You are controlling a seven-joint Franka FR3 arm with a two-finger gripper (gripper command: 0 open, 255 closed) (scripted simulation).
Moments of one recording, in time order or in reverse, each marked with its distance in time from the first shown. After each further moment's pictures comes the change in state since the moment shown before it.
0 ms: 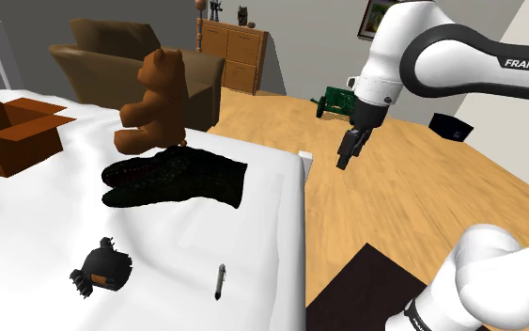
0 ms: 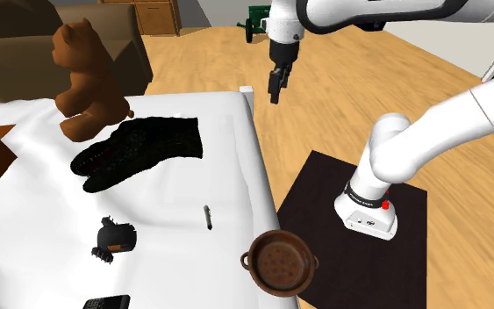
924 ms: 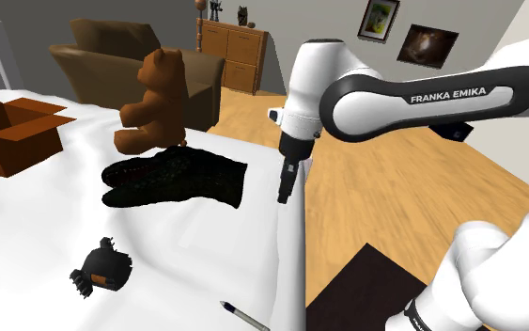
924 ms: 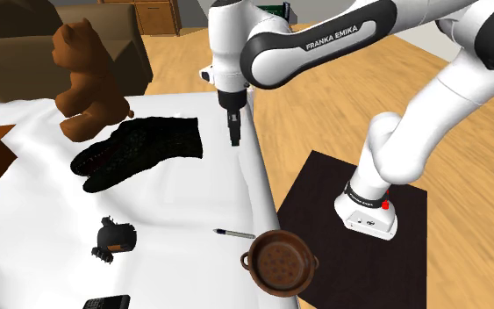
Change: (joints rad) arm 0.171 0.358 0.105 0.077 0.042 0.271 -0.212
